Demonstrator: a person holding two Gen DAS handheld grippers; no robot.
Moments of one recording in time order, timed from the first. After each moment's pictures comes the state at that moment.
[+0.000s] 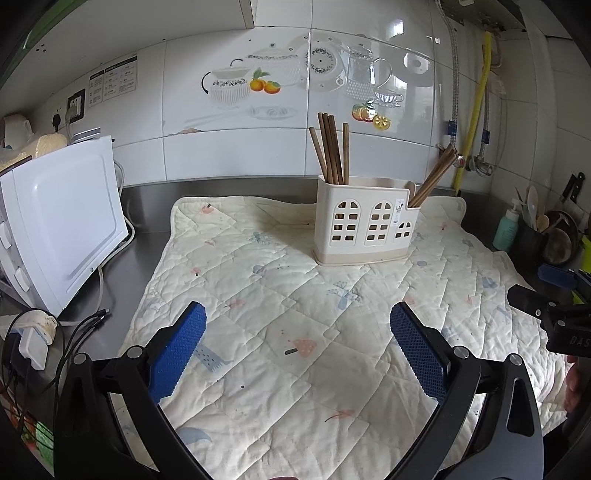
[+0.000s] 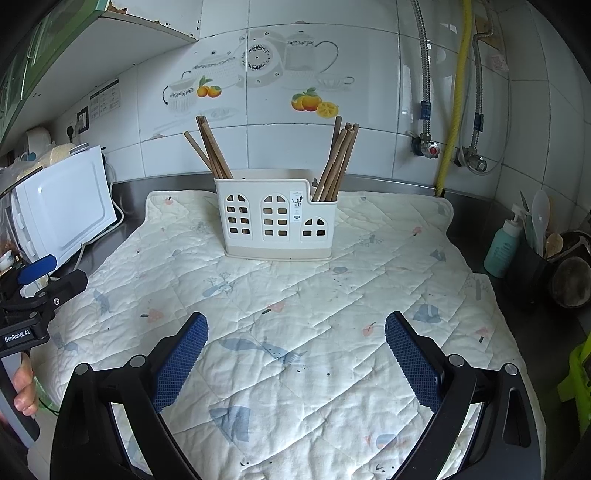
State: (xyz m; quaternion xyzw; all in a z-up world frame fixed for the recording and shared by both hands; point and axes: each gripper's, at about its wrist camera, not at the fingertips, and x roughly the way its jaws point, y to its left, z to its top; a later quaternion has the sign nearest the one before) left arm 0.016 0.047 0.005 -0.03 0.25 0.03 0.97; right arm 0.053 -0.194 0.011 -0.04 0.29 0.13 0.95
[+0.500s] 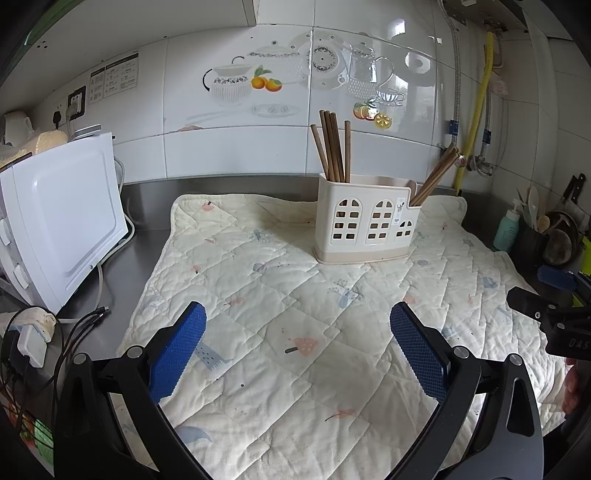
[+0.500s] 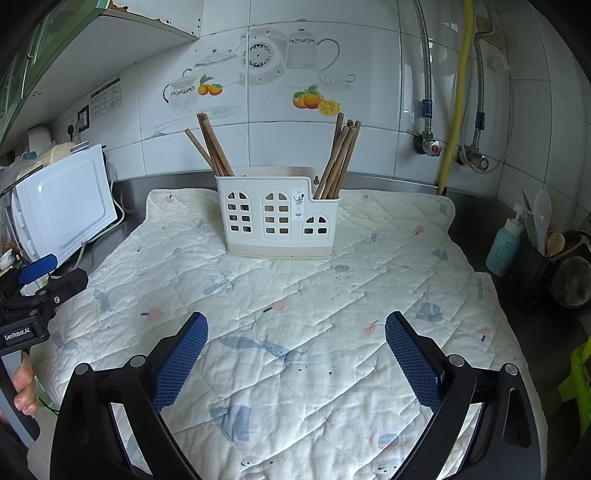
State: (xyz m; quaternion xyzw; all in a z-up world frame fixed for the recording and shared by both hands) left arm 0.017 0.048 0.004 -0.03 0.26 0.03 0.97; right arm 0.054 -0.195 0.008 -0.04 0.30 0.14 0.94
